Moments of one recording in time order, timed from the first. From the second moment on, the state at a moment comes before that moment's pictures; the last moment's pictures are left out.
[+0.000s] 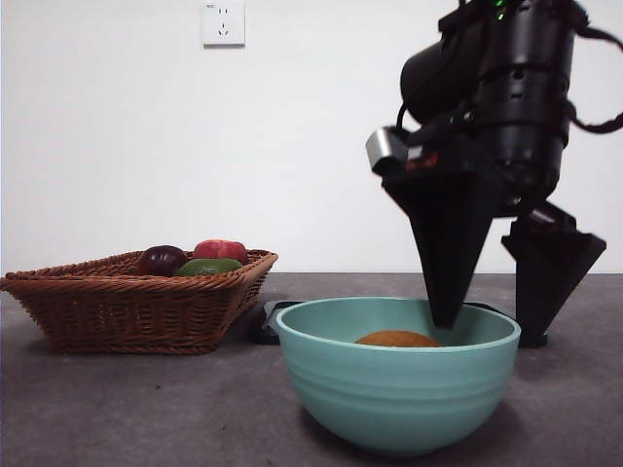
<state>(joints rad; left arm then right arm) -1.08 0.43 1.04 -1.01 -0.10 -0.28 0.55 1.72 1.20 -1.05 -0.29 -0.05</state>
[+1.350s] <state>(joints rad) -1.08 0.43 1.04 -1.01 -0.10 -0.28 0.57 1.76 1.59 -1.21 -0.11 -0.02</state>
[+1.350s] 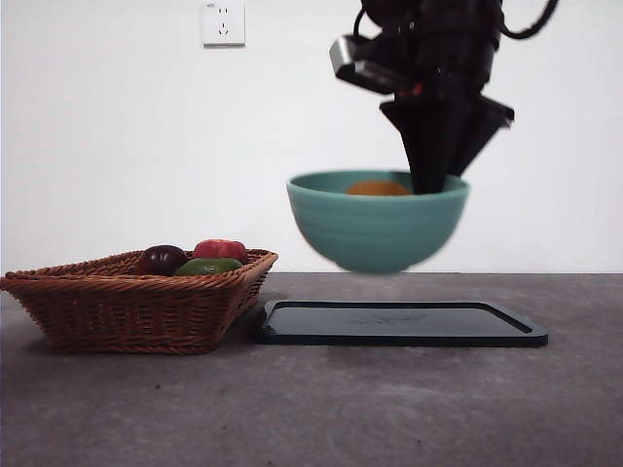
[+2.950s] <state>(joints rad) -1.08 0.43 1.04 -1.01 -0.10 -0.28 0.29 2.16 2.27 -1.34 -0.20 -0.04</state>
